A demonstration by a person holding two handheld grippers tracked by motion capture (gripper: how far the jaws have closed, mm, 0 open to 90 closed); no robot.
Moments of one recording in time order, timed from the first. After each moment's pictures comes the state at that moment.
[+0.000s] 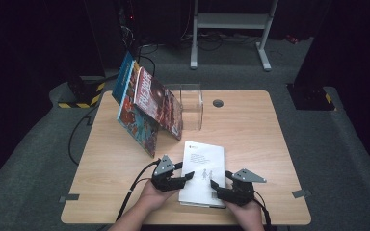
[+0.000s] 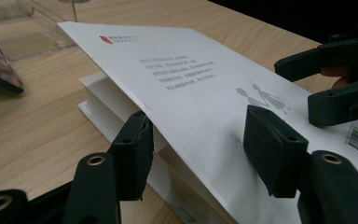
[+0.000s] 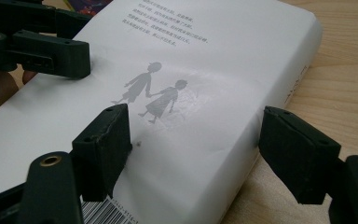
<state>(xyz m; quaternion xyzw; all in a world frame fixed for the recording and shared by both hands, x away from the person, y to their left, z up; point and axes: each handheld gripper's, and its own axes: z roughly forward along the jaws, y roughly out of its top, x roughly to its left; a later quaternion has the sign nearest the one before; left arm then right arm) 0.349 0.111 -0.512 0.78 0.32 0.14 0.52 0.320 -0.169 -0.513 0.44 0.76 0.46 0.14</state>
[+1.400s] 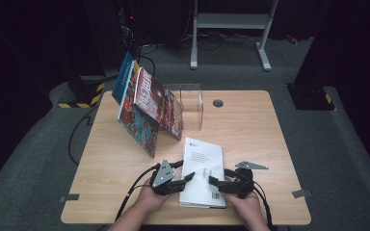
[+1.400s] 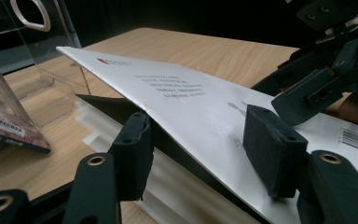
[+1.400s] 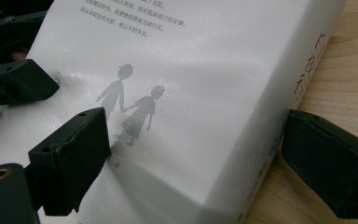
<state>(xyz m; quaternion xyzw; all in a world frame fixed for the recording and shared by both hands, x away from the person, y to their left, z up) 0.332 0.111 -0.500 0.77 0.24 0.22 0.54 0.353 -0.179 -0.521 0.48 0.73 0.49 0.00</state>
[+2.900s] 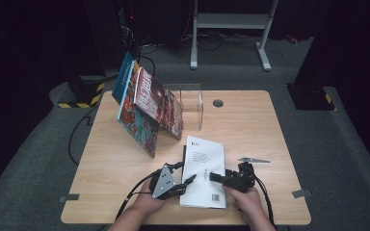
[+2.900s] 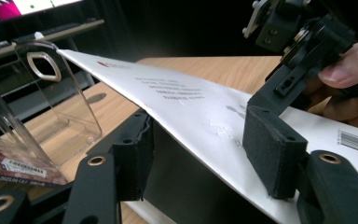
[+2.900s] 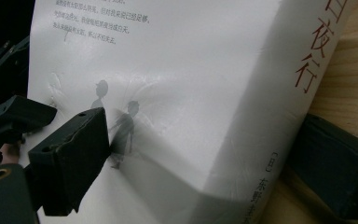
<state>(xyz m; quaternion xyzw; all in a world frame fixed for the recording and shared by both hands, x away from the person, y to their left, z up) 0.315 0.109 -0.491 0.76 0.18 0.29 0.55 0.372 -0.190 -0.526 0.48 0.70 0.52 -0.12</state>
